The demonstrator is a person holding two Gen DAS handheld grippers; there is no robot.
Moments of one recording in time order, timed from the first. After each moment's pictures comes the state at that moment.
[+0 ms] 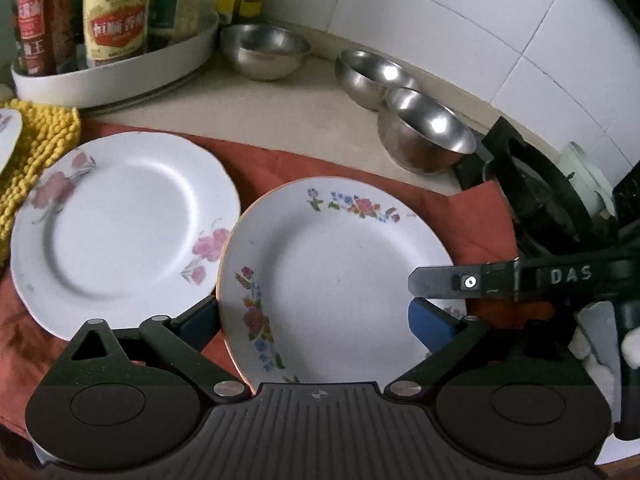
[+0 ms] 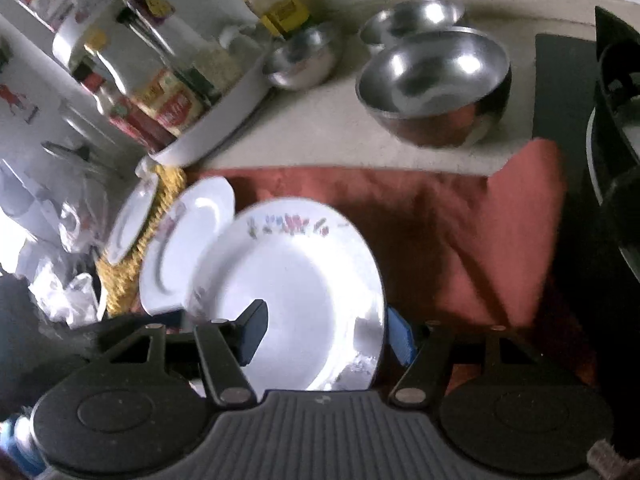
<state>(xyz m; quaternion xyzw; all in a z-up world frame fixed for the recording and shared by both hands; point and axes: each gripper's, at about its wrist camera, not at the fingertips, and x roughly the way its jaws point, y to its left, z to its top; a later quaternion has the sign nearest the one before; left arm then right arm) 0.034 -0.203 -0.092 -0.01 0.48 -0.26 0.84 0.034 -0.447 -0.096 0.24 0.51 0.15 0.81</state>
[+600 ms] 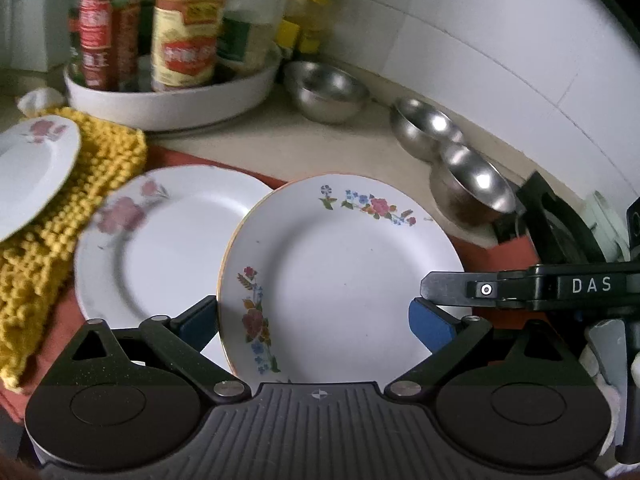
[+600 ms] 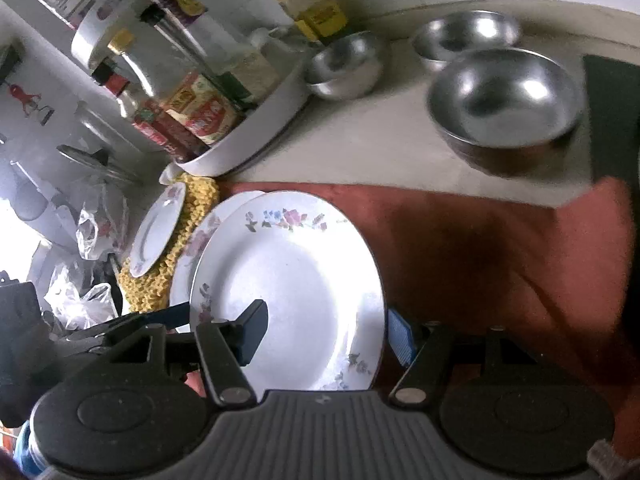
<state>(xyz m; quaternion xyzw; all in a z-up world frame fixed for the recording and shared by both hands) 0.053 -0.164 -0.070 -0.04 0.45 -0.21 0.87 0.058 -0.412 -0.079 0.24 0.49 0.17 0.82</state>
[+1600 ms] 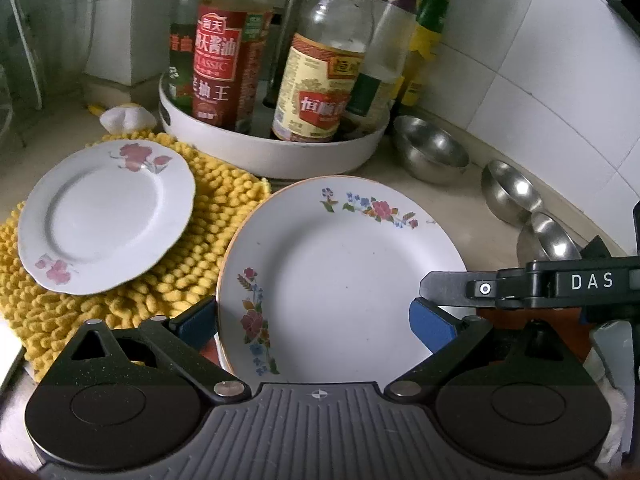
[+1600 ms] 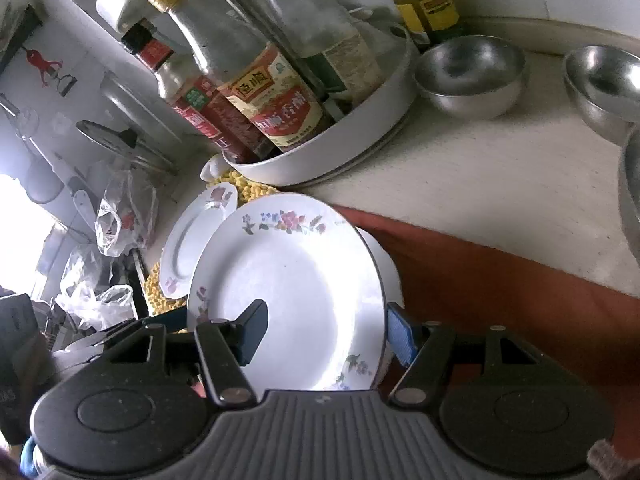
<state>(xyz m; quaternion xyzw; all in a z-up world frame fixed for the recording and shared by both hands) 0.100 -0.086 -0.059 -0.06 0.43 -0.14 0.89 0.129 -0.322 -0.070 0.22 0.49 0.23 0.81</state>
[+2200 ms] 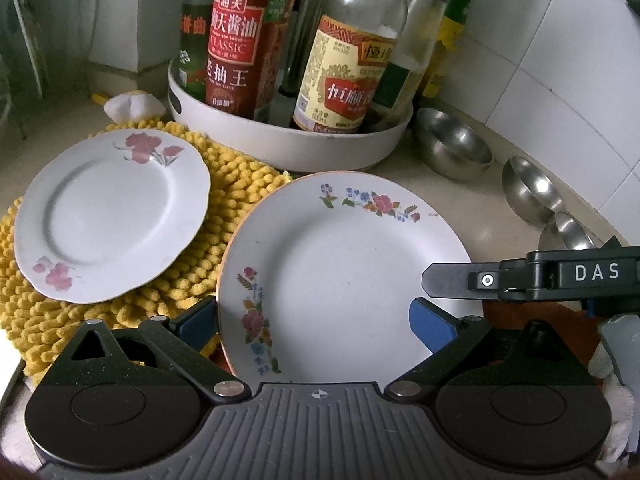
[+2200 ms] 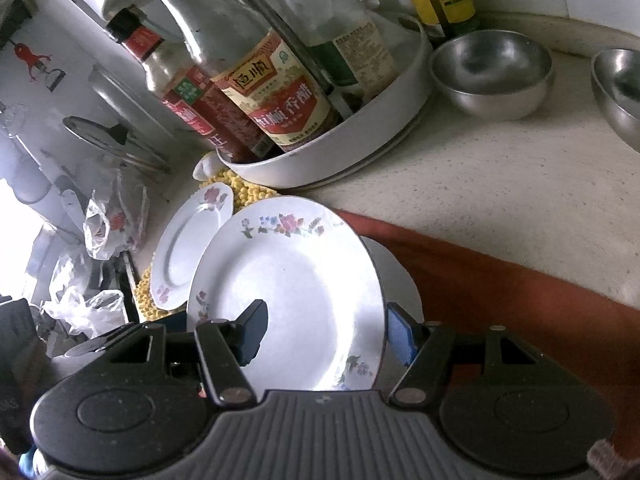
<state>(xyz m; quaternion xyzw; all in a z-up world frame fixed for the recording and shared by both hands) 0.120 -0.077 -0.073 -0.06 0.45 -0.13 0.88 0.148 -0.301 -0.077 0.21 0.50 0.22 0.81</state>
